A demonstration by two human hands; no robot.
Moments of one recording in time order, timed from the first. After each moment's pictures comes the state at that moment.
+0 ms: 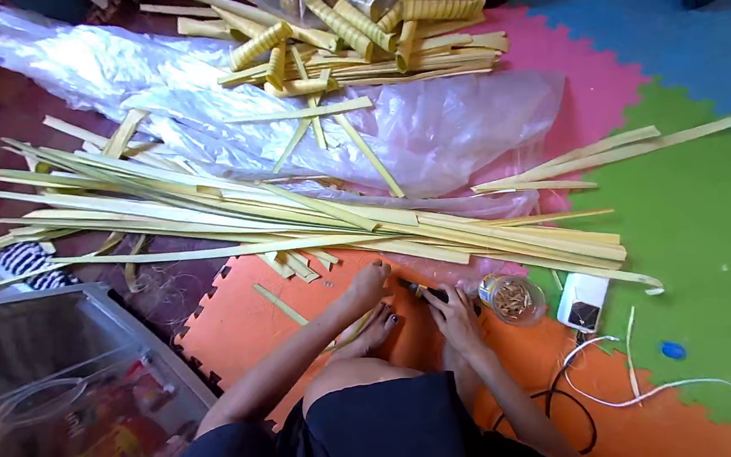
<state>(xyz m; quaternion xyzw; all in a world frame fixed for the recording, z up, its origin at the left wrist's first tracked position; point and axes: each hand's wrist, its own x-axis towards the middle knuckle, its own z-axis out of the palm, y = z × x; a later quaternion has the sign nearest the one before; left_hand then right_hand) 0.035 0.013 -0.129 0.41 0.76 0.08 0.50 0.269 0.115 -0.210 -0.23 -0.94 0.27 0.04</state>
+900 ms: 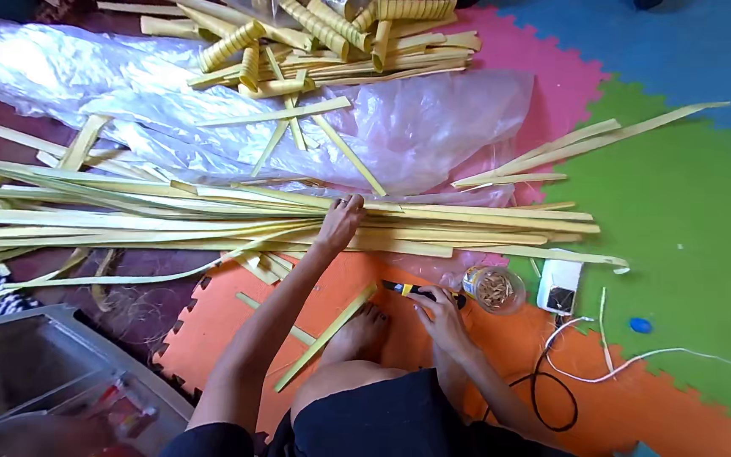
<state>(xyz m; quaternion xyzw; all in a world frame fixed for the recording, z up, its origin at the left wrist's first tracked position) -0.060 0.053 -0.184 0.59 0.78 0.14 0.13 0.271 0.106 -0.198 -0.26 -0.90 0.35 0.05</state>
